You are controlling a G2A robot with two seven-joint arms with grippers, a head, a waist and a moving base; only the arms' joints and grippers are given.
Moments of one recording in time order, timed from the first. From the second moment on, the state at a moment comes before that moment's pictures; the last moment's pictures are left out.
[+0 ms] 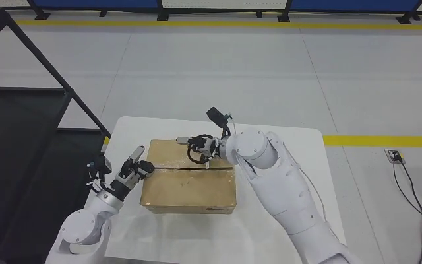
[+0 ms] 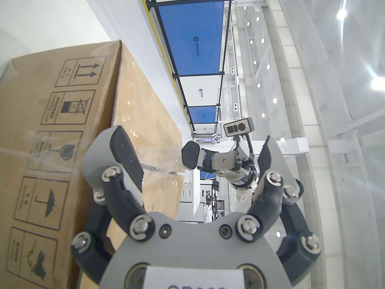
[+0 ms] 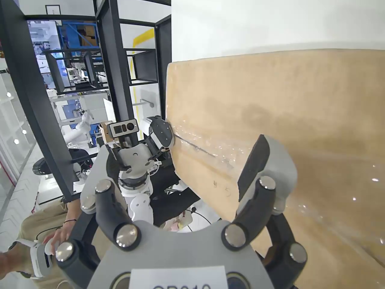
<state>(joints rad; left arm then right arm) 1.24 -1.18 -1.58 -1.61 -0.29 -0.07 -0.48 -0.47 -1.61 1.07 -1.13 -0.32 0.42 0.96</state>
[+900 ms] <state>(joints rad) 1.28 -1.17 -1.66 -1.62 -0.37 -0.10 -0.40 -0.49 -1.60 1.07 -1.02 -0.15 0.16 0.97</state>
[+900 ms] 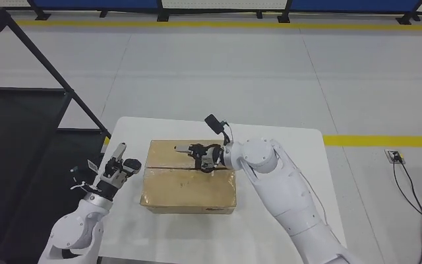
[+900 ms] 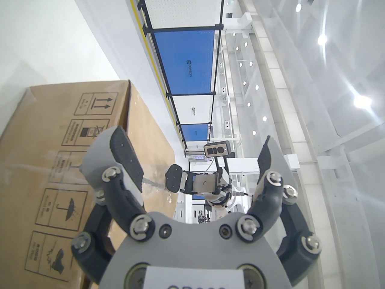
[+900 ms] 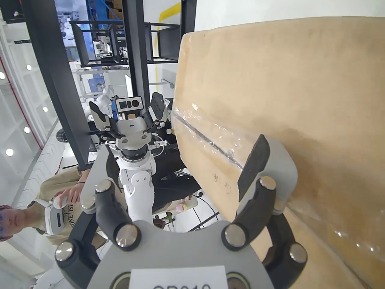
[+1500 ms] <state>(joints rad) 1.34 -1.17 -1.73 -1.63 -0.42 -0.11 -0.40 -0.42 -1.68 0.92 -0.84 0.04 0.03 0.85</state>
